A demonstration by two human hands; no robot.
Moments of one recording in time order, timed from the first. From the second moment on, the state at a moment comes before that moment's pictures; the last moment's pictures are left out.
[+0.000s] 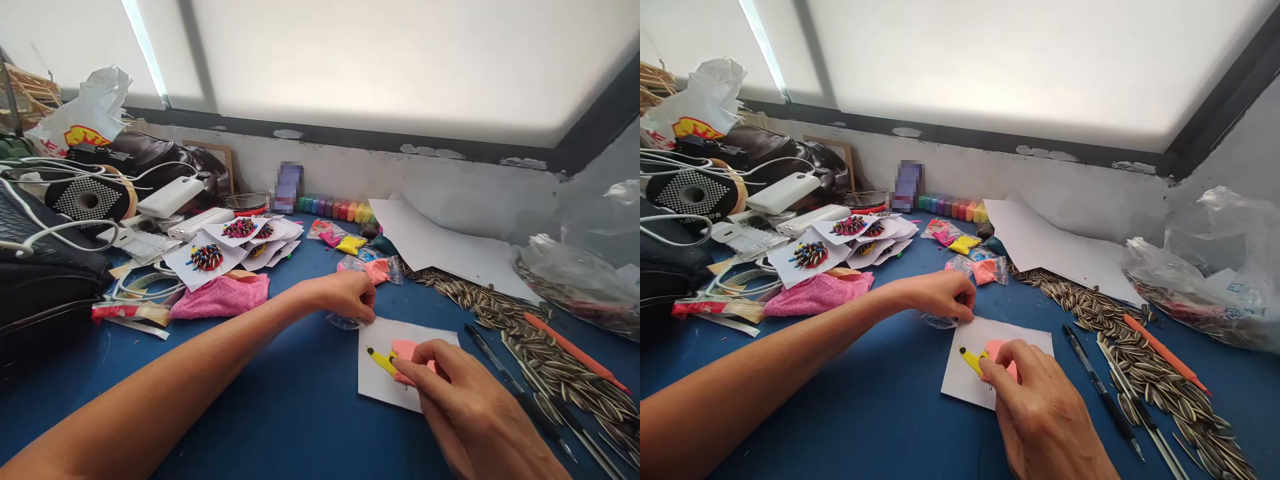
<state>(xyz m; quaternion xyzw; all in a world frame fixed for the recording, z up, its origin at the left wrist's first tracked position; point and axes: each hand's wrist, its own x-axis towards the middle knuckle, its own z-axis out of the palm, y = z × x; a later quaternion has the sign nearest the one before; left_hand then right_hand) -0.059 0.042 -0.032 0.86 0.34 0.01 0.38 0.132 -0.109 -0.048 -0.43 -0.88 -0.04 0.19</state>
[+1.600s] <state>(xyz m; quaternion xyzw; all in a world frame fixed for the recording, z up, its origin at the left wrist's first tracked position) -0.073 0.051 -0.007 0.76 0.32 0.19 0.52 0.163 -0.096 -0.012 -0.64 -0.69 0.15 0.31</state>
